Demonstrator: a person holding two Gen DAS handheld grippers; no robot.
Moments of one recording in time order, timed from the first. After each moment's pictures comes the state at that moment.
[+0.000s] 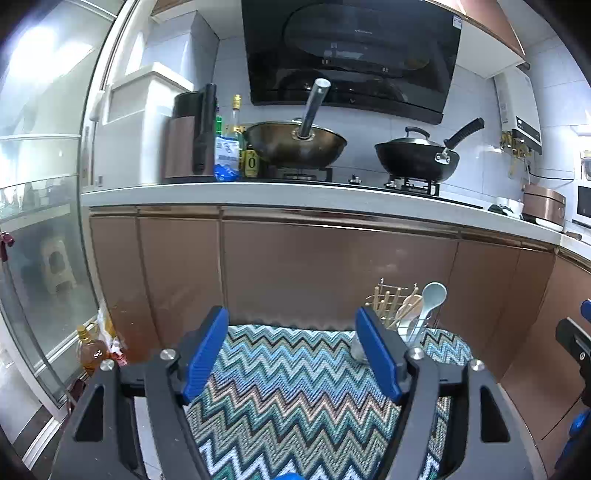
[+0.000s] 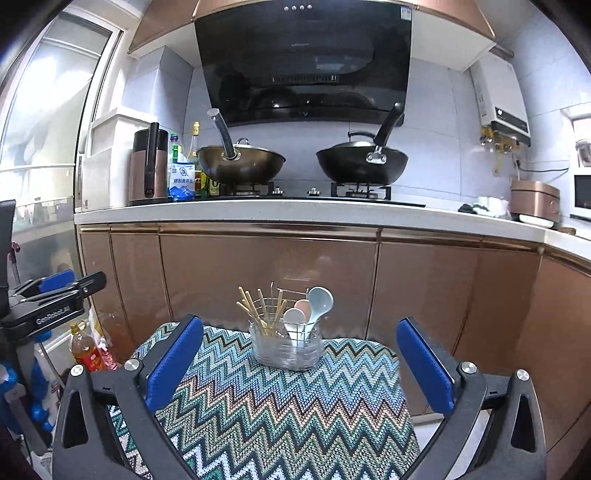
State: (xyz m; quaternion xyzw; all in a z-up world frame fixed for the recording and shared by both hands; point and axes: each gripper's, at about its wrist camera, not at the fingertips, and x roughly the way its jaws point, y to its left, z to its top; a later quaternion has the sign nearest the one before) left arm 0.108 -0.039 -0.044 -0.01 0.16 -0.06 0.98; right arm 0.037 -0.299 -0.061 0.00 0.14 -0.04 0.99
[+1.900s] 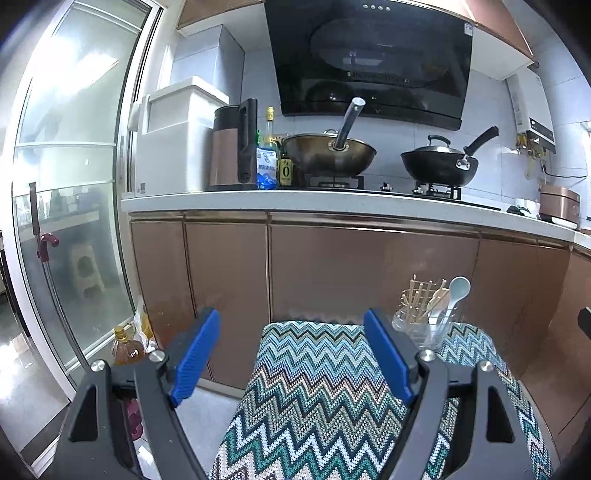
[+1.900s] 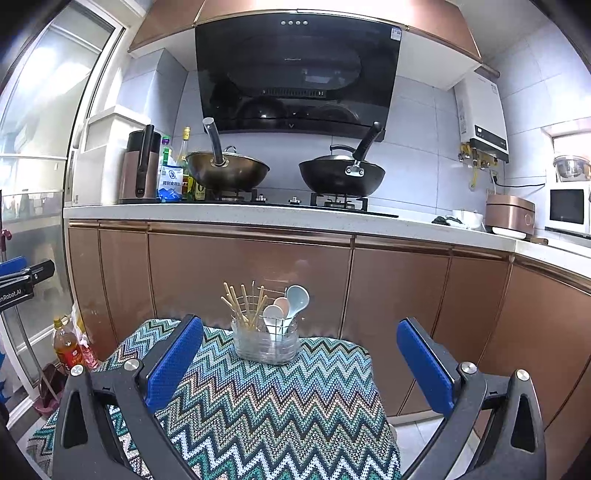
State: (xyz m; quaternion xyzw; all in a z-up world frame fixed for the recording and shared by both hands) left arm 0.060 0.007 -0.041 0.00 0.15 -0.01 0.99; right arm -0.003 -0.294 -0.062 -0.03 0.12 -0.08 0.99
